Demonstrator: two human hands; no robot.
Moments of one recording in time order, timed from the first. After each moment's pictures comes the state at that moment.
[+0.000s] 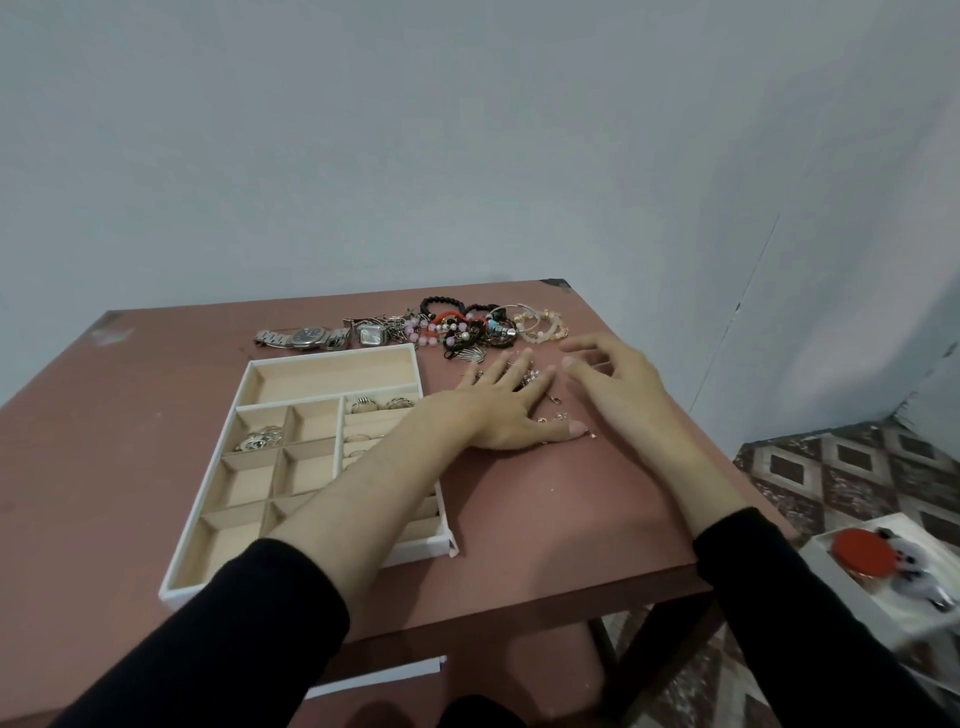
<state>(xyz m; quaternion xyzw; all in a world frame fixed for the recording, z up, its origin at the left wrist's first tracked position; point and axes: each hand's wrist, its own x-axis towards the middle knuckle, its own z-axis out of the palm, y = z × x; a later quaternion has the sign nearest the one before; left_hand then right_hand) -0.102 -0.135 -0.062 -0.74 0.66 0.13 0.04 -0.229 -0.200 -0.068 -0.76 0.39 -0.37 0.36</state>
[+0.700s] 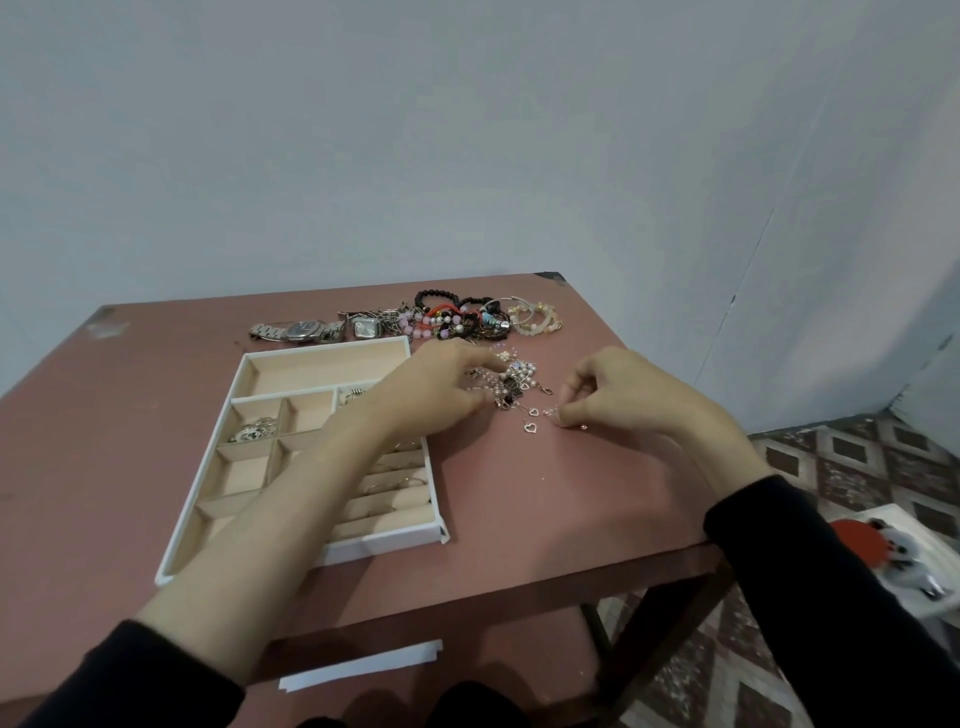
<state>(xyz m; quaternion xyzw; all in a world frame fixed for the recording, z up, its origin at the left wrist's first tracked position) -0.073 -0.095 -0.044 -0.71 0.67 0.08 -0.21 -0.245 -0.200 -0.044 -0.88 0.37 -0.09 0.29</state>
